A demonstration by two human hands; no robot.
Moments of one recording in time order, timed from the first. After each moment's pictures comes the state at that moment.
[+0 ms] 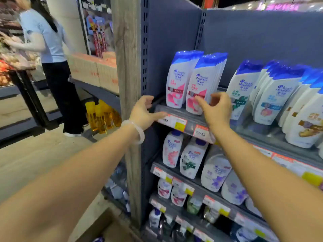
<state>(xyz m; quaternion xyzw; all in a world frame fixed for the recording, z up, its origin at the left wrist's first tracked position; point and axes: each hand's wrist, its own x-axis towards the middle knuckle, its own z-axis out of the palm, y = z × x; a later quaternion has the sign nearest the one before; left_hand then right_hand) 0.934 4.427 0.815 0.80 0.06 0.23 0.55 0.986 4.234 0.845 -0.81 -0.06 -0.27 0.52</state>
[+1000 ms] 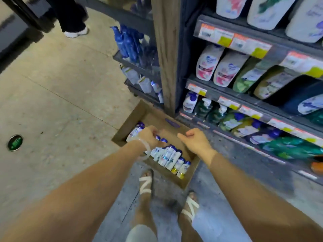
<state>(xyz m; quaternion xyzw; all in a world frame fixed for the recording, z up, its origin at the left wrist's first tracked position) 0.695 4.486 0.425 0.84 0.25 -0.31 0.37 0.729 4.313 0.414 -0.84 0.09 0.35 0.41</state>
